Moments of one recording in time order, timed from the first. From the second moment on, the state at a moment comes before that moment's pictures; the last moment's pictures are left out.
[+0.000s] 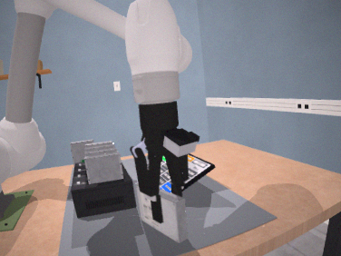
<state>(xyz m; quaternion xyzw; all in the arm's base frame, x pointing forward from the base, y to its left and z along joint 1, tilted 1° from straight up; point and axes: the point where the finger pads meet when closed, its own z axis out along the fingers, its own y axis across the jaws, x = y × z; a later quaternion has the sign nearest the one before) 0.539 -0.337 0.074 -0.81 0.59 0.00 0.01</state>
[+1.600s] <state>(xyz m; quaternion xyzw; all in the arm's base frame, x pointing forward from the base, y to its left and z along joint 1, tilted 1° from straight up) 0.539 -0.337 0.071 -0.81 0.59 0.00 0.01</state>
